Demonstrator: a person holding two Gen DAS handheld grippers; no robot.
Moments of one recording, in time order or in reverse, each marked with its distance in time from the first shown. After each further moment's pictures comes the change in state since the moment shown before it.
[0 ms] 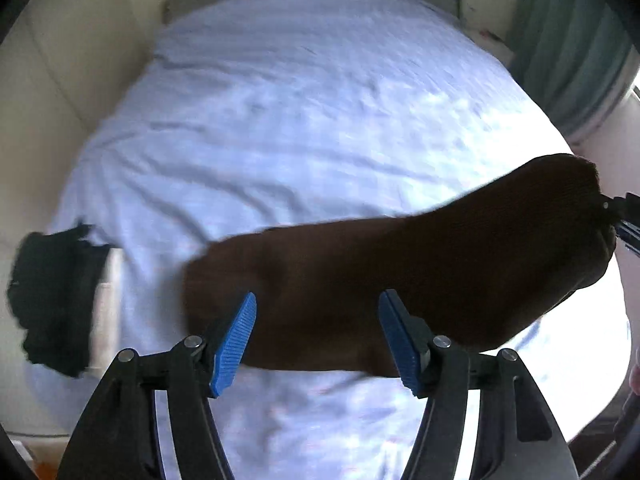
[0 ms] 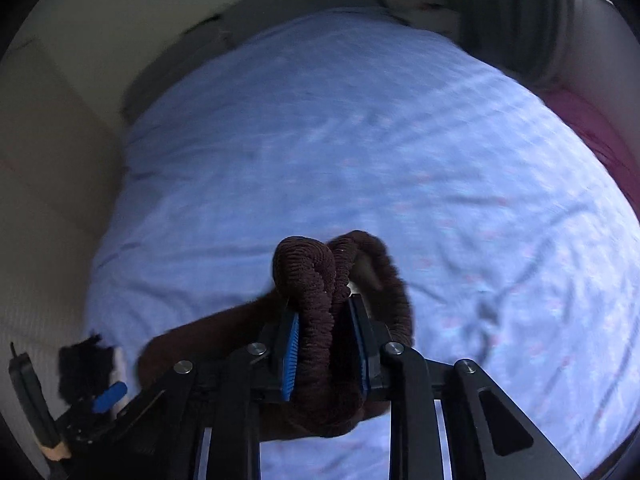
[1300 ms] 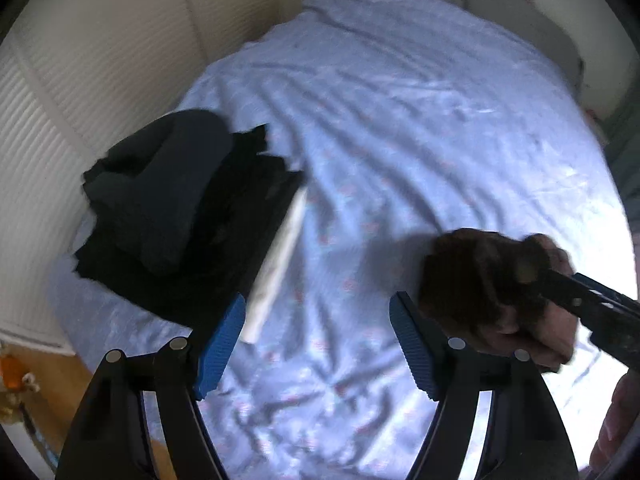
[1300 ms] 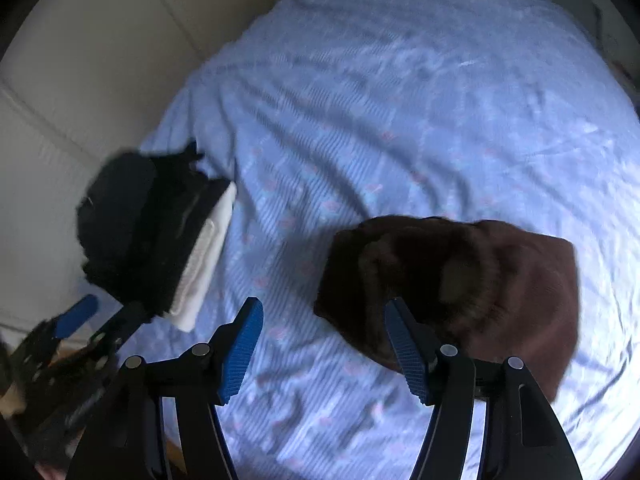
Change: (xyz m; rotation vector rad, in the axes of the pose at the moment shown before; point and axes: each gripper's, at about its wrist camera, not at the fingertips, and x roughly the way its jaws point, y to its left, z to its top) left arm -0.011 0.247 -0.059 -0.326 0.044 0.089; right arm 0.079 0.304 -0.120 -0.424 0.291 0.114
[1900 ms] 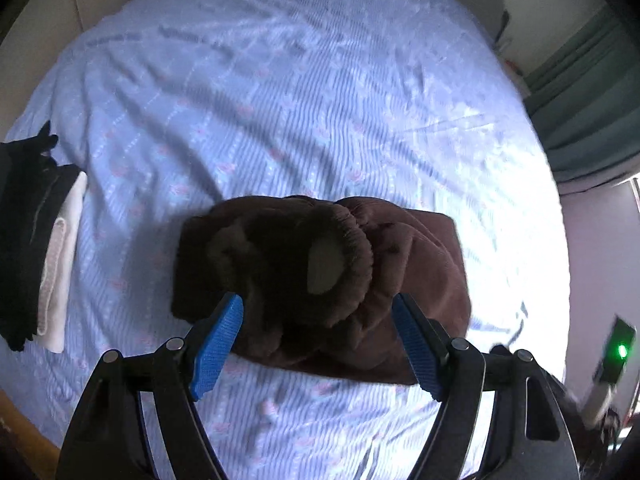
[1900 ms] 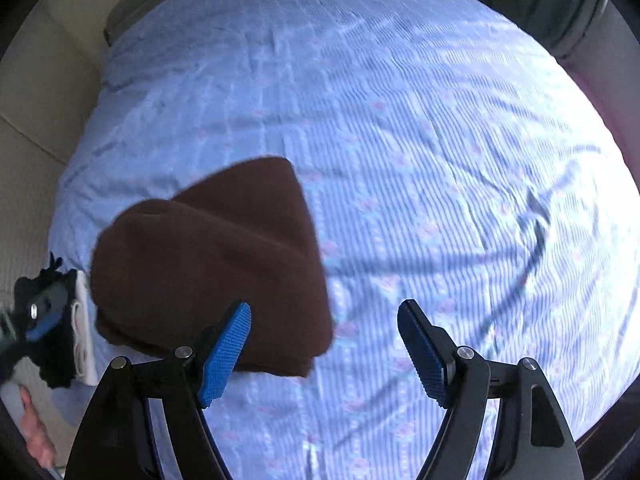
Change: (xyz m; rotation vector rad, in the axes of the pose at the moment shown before) left arm 0.077 -0.195 0.016 0.106 0.195 -0.283; right arm -0.014 -0.239 -0.087 0.449 0.007 -0.229
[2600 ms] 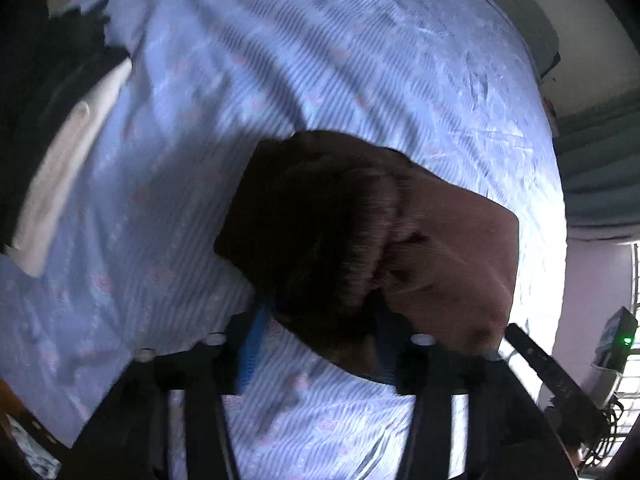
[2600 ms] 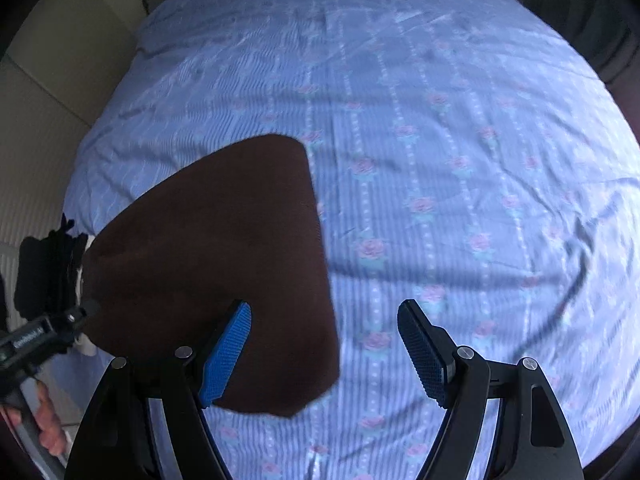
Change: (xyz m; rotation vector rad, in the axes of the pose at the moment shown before) left arm 0.029 0.094 -0.047 -0.248 0.067 -0.078; right arm 0.032 0.031 0.006 -0.154 0.052 0.093
